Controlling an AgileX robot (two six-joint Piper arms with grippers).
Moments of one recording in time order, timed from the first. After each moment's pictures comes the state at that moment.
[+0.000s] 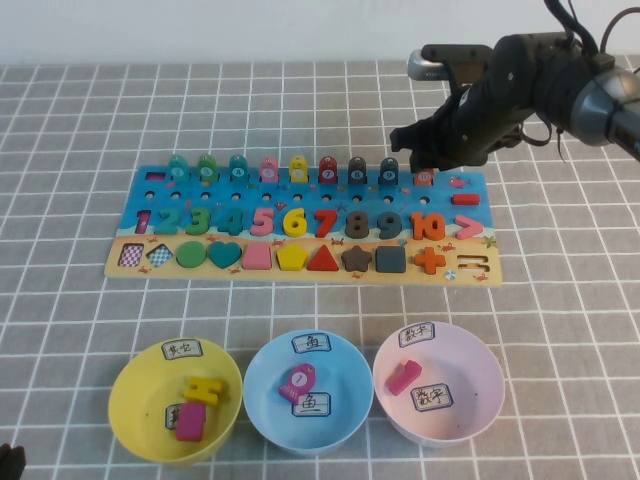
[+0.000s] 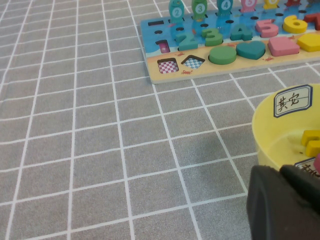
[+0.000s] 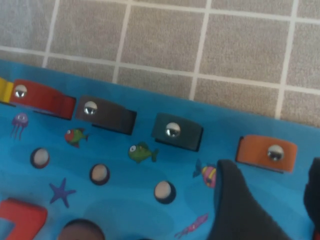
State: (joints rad) right arm 0.35 2.29 -2.03 0.14 0.80 0.13; left arm -0.18 -0.01 0.02 -0.03 0.37 0.09
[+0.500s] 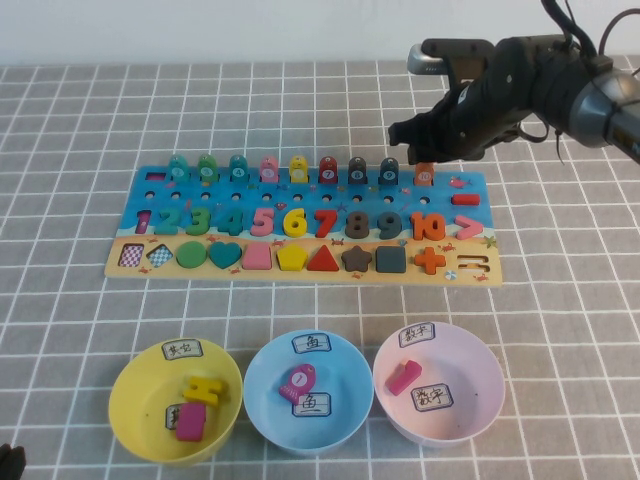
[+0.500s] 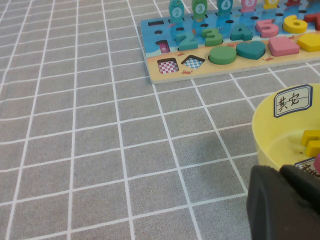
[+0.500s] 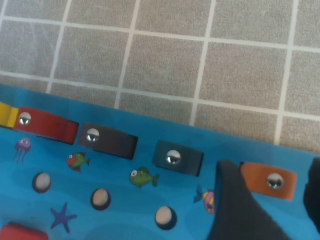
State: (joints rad) right arm 0.35 2.30 -2.03 0.14 0.75 0.13; left arm -0.18 -0.01 0.02 -0.03 0.37 0.09
